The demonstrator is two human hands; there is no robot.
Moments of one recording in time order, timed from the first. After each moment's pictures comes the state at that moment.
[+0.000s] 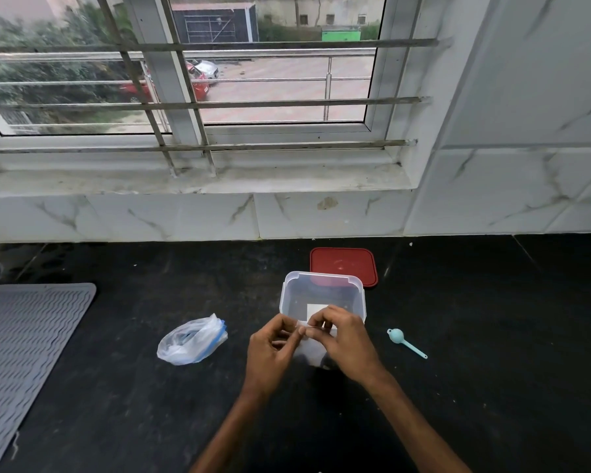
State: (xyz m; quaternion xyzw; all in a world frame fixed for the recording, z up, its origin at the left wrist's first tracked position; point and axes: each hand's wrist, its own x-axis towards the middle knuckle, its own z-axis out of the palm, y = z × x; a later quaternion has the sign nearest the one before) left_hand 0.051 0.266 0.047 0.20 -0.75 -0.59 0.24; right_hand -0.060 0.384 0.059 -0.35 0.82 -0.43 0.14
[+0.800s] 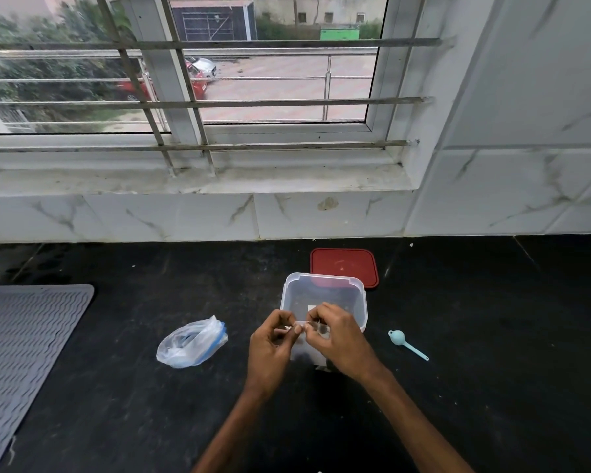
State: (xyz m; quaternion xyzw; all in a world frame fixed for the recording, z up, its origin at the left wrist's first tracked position) left_hand 0.044 0.258 0.042 0.22 -0.71 -0.63 0.23; right_hand -0.066 0.370 0.056 -0.41 0.82 -0.39 0.12
